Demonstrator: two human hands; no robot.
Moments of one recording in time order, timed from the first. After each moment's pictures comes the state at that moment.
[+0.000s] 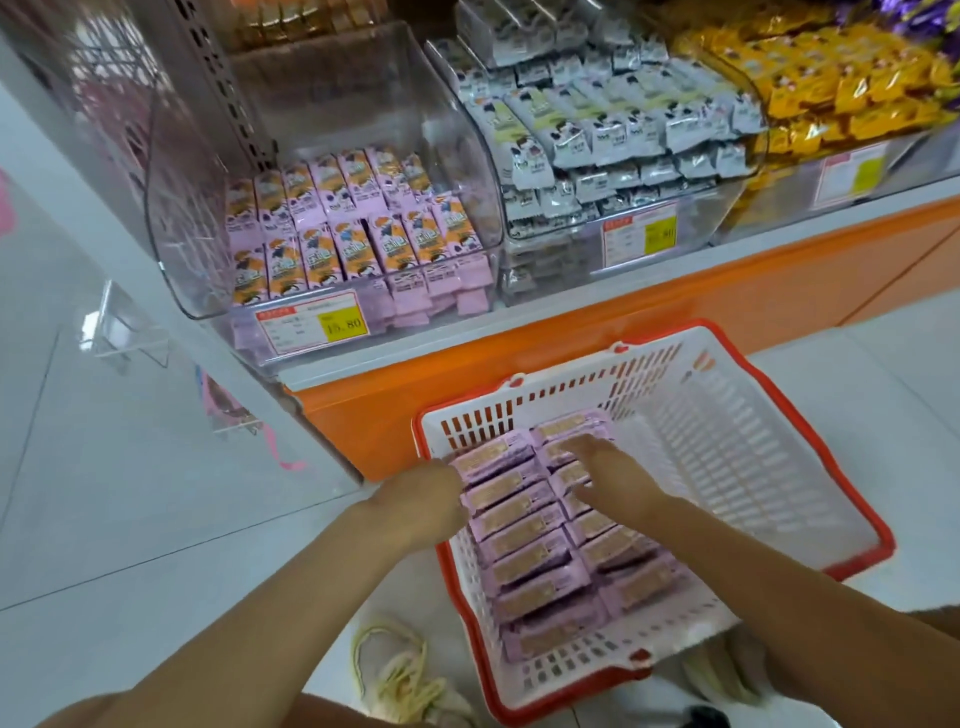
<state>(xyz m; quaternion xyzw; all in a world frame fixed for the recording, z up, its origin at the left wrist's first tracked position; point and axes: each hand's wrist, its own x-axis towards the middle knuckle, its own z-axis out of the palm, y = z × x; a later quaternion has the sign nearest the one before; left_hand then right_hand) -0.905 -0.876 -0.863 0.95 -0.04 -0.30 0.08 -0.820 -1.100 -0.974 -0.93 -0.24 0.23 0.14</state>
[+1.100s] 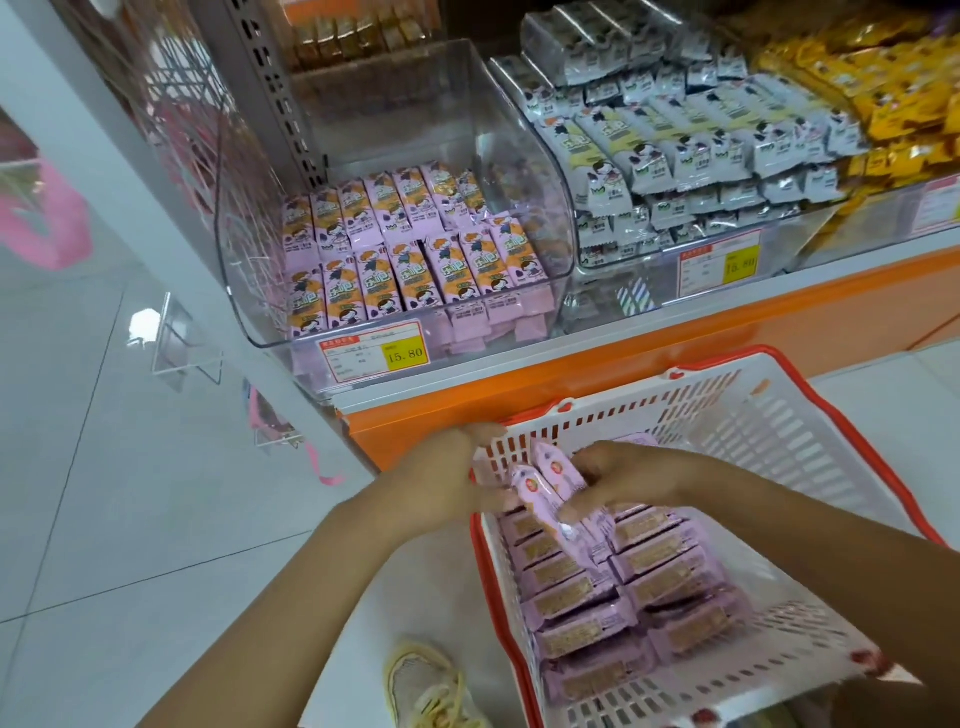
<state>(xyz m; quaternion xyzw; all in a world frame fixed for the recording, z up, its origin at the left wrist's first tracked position) -0.885 -0.829 -0.834 0.92 0.01 -0.20 0.33 -0.788 -1.041 -0.904 -0.73 -0.23 0.54 0.34</state>
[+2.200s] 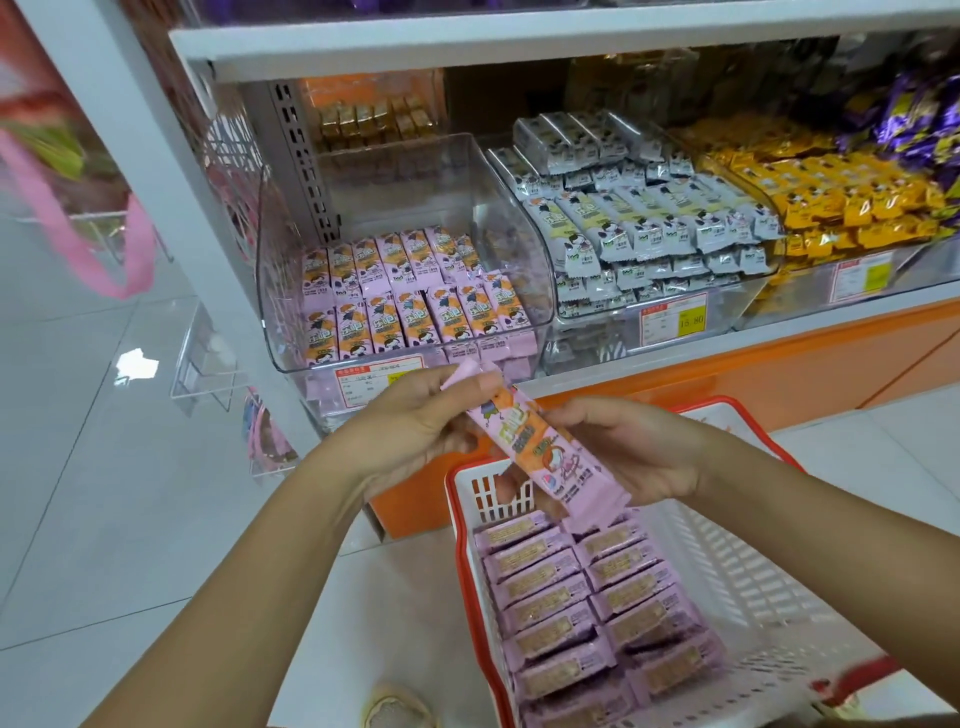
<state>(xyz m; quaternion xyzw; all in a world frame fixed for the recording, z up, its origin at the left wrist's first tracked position) -0.885 -0.833 -0.744 0.64 0.08 -0.14 0.75 -0.810 -1.022 -0.771 -0.32 -0.16 0.68 0.64</state>
